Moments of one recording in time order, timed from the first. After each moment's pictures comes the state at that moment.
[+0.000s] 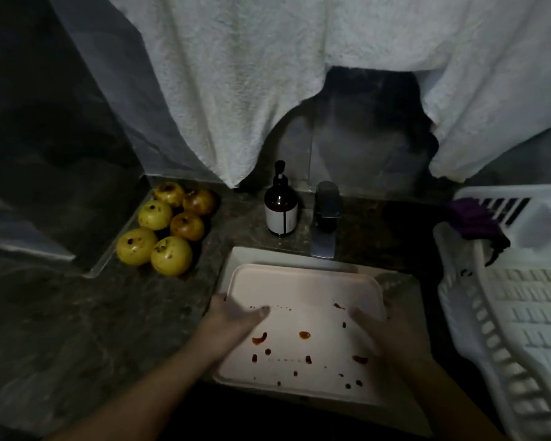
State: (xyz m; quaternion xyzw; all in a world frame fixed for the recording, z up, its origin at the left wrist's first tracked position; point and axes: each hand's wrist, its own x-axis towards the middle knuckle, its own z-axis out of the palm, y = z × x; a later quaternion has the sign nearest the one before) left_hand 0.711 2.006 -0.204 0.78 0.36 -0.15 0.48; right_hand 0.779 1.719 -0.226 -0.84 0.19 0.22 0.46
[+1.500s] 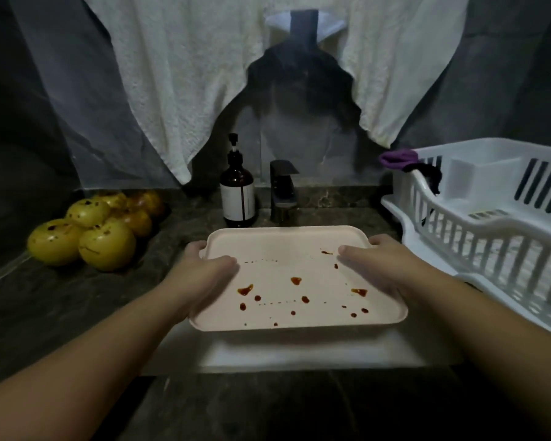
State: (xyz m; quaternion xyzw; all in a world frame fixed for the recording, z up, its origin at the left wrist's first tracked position) left_hand 0.749 2.005 -0.267 0.83 0.19 -0.02 0.53; right_hand 0.796 1.688 -0.258 -0.90 0.15 0.05 0.41
